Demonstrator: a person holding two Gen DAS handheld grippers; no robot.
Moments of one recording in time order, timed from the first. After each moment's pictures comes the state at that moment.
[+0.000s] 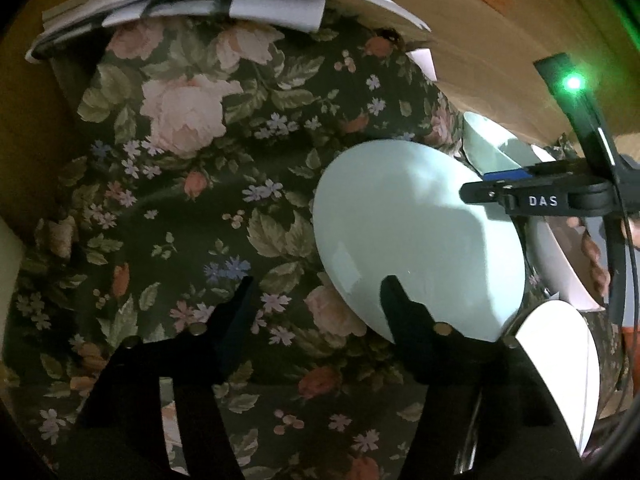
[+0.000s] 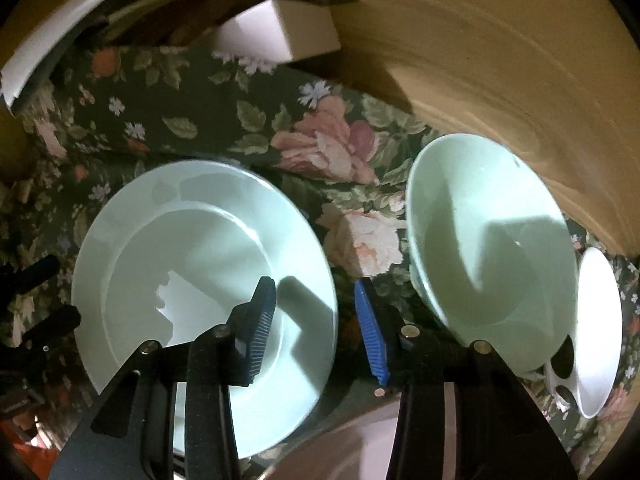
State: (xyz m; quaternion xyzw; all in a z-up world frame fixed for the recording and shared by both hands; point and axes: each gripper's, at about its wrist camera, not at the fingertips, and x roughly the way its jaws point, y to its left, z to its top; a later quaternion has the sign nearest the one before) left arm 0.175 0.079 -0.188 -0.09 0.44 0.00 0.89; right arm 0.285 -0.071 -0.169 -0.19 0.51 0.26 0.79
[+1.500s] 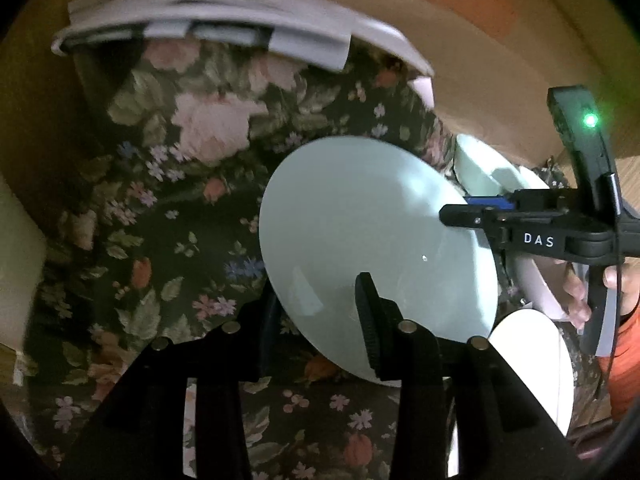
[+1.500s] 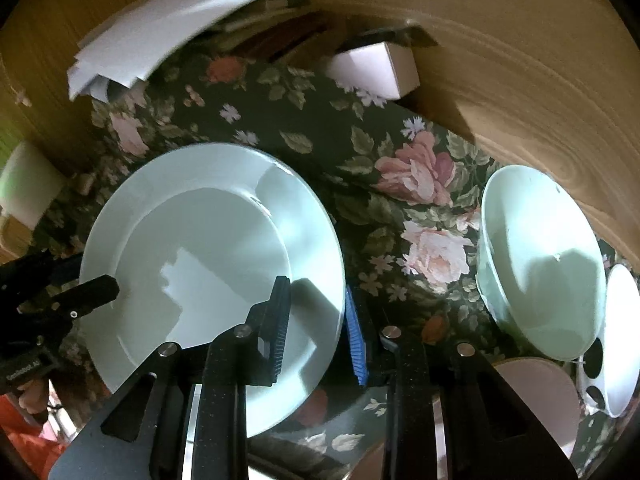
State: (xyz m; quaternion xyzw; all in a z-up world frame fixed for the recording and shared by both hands) left arm 0.158 0.093 -0.161 -0.12 0.42 0.00 0.90; right arm 0.249 -0.056 -0.147 -0.15 0.47 0.34 0.80
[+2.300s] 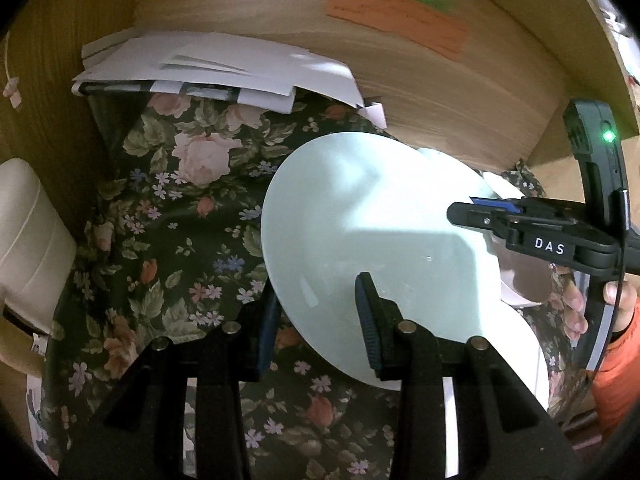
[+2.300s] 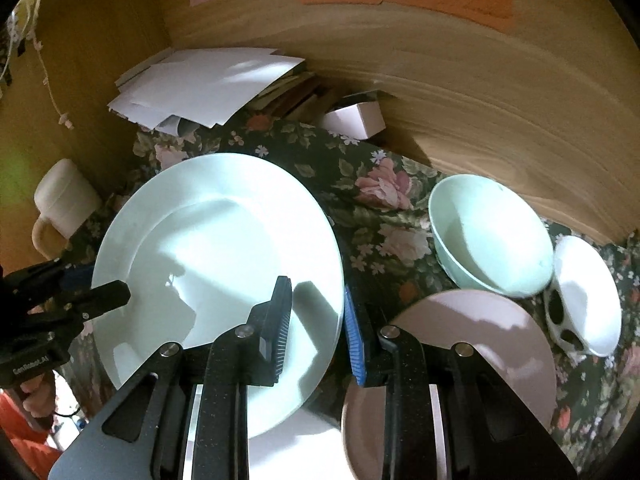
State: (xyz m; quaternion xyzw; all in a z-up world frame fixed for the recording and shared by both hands) left arm 0.116 0.071 -0.128 -0.11 0.38 -0.02 0.92; right arm 0.191 -0.108 -0.108 -0.12 0.40 0.33 0.85
